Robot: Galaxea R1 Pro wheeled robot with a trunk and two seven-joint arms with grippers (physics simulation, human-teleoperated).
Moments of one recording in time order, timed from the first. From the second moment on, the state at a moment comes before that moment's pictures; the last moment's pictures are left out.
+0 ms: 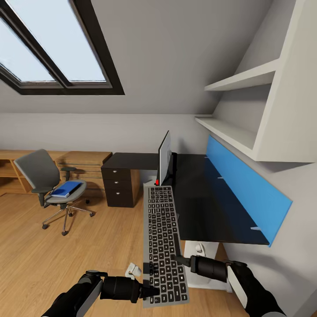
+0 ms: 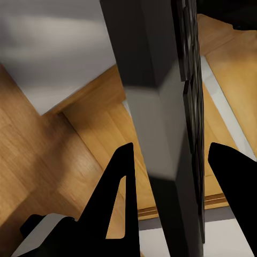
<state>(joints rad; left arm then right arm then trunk) -0.43 0.11 -0.41 -0.74 0.36 0.48 -1.07 -0.44 -0.06 -0.01 -0.78 -0.26 0.60 1.08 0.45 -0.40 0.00</state>
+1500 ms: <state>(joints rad) -0.43 0.11 -0.41 -0.74 0.37 0.48 -1.07 -0.44 -0.06 0.05 -0.78 -0.25 0.60 1.08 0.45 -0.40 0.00</state>
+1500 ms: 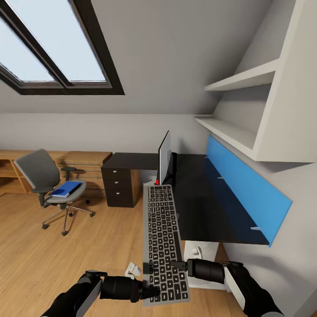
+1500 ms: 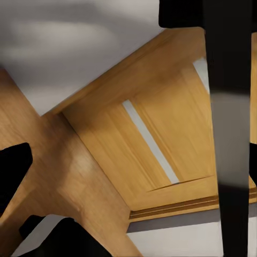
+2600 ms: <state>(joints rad) -0.43 0.14 -0.40 -0.73 0.36 0.48 -1.07 -0.44 -0.08 -0.14 -0.78 -0.26 0.60 1.02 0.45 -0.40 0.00</state>
